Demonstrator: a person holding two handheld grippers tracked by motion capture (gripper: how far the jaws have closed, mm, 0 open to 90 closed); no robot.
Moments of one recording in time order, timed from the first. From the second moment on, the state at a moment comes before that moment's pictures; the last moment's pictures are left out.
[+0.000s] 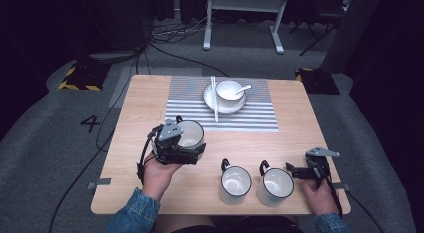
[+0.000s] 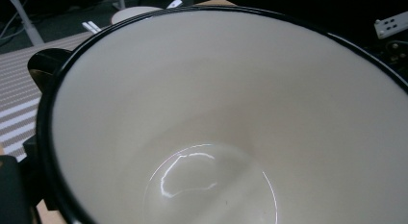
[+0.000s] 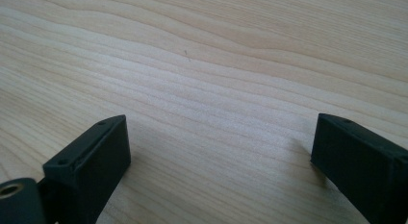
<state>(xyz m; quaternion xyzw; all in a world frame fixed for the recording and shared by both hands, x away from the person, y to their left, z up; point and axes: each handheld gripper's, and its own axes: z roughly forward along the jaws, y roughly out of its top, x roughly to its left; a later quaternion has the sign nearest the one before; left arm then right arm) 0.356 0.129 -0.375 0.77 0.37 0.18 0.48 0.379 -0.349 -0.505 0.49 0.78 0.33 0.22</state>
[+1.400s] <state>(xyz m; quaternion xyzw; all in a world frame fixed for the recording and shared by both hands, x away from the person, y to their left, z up) 0.501 0.135 -0.356 0.72 0.43 0.23 0.50 0.381 -0.347 -0.505 0.49 0.78 0.33 0.22</state>
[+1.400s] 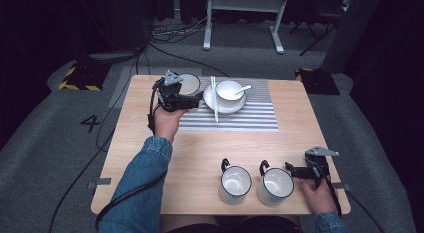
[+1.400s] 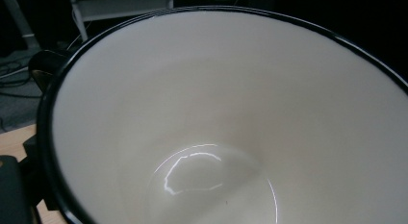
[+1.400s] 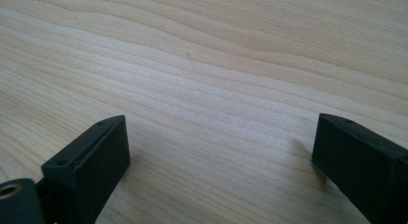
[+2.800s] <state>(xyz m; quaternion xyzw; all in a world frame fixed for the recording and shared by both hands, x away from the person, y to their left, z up) 0.589 0.122 -0.443 0.74 0.51 0.19 0.40 0.381 -0.346 -0.505 0.49 0.78 0.33 0.22</state>
